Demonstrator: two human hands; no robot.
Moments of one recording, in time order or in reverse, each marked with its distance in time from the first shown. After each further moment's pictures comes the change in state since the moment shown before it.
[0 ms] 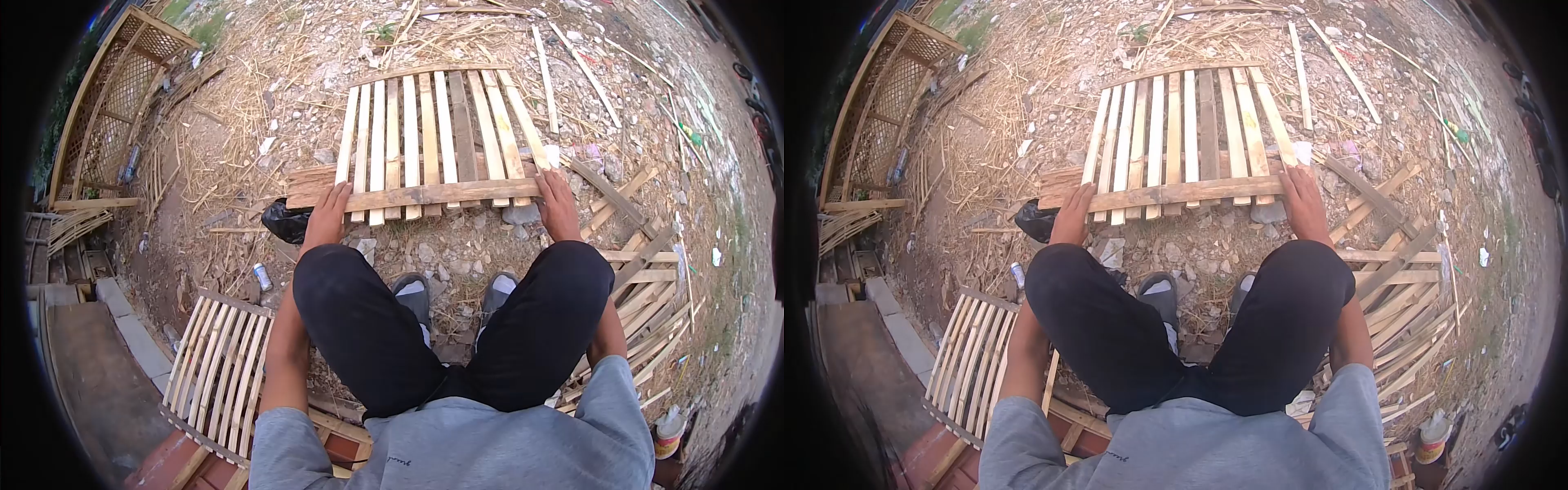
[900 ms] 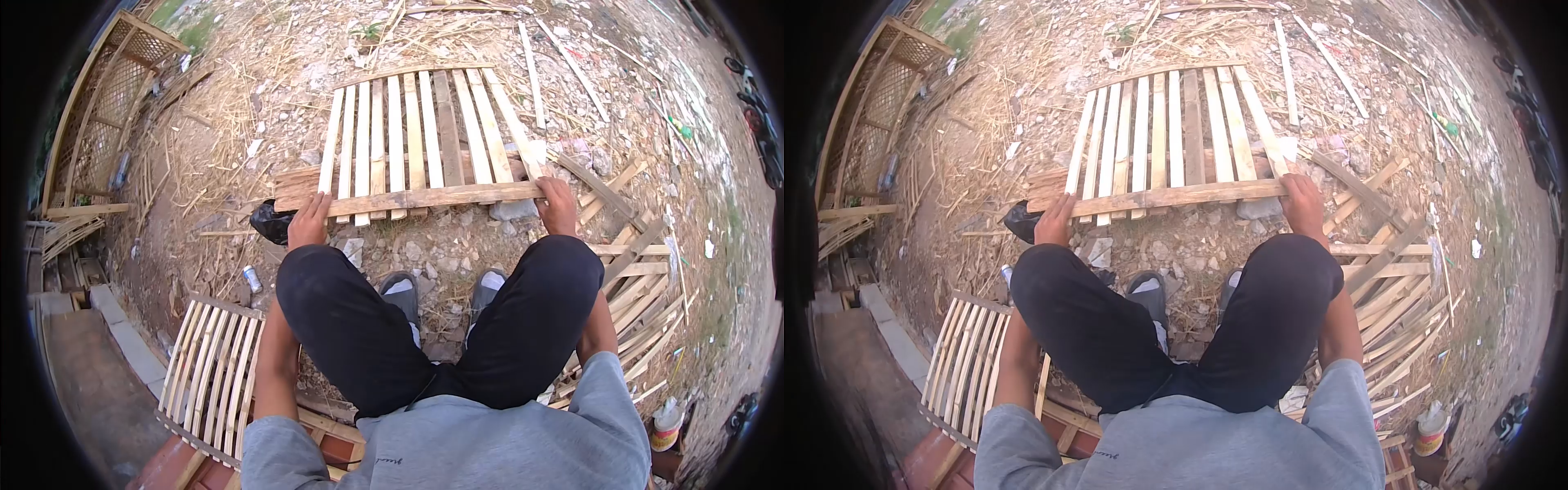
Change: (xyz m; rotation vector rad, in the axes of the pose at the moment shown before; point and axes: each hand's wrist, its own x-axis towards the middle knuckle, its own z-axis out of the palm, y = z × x) left_hand -0.017 -0.010 0.014 0.168 0.109 -0.068; right_hand -0.006 0.010 -0.015 0.110 0.137 0.126
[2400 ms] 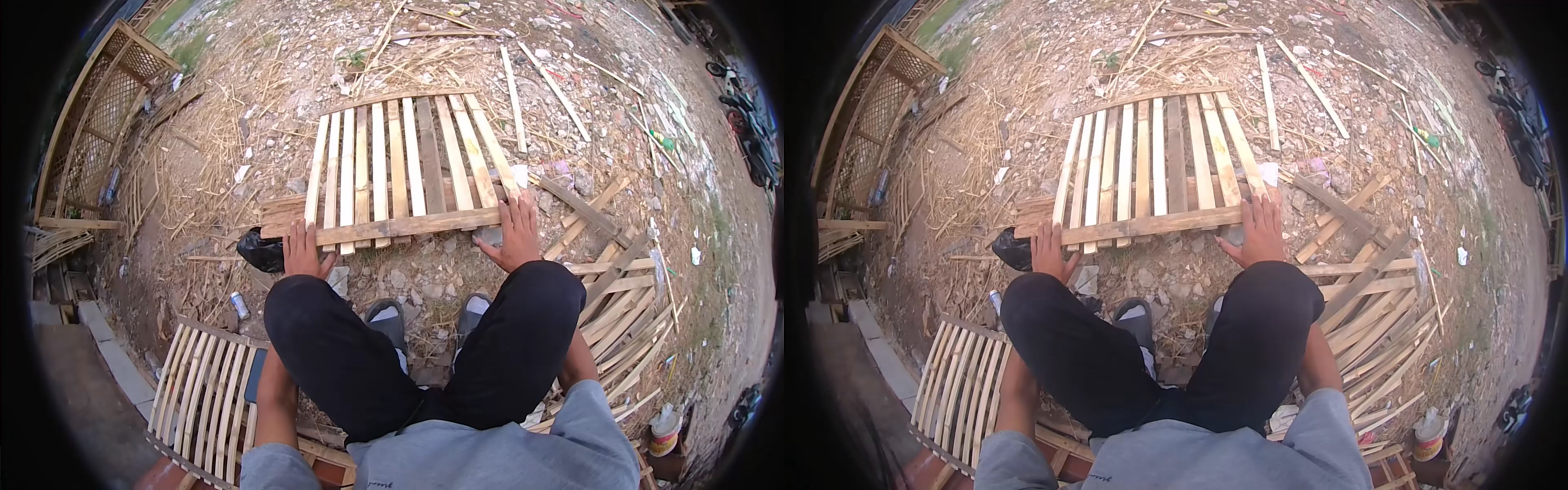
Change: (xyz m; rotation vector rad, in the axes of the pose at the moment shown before) left_hand -0.009 0.032 0.008 0.062 -0.068 -0.174; right_hand -0.005 -0.059 0.007 -0.169 -0.231 0.064
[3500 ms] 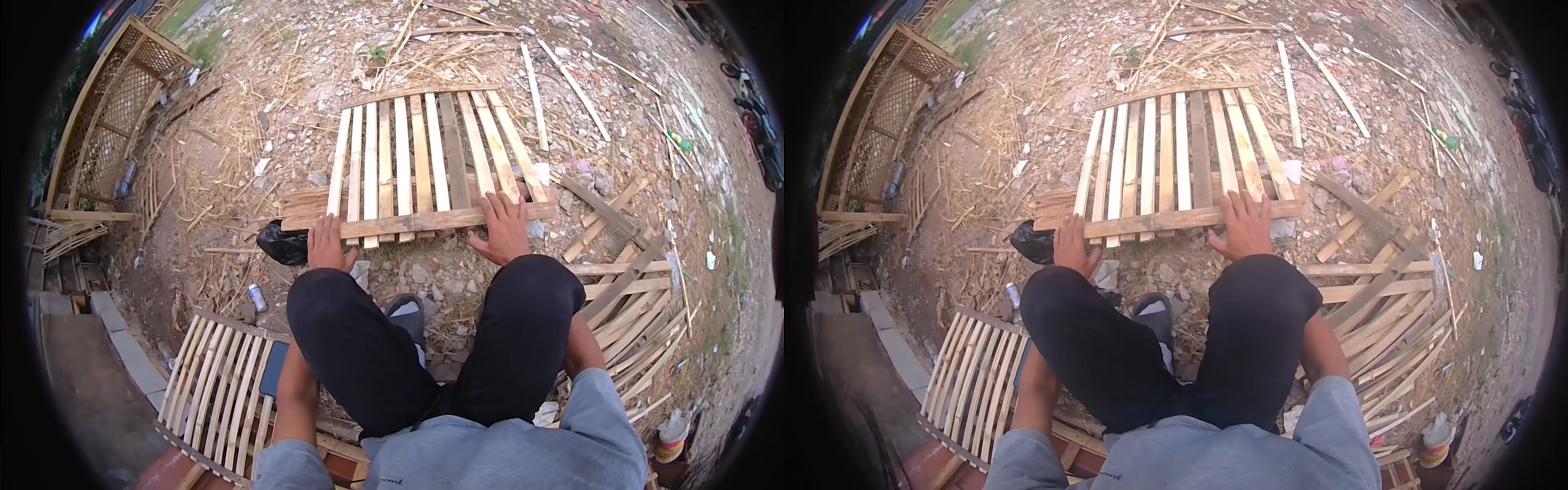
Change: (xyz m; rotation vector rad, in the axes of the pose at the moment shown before) left_hand 0.000 -0.001 0.004 -0.071 0.028 0.019; right_hand 0.028 -0.066 0.011 0.003 -0.128 -0.100
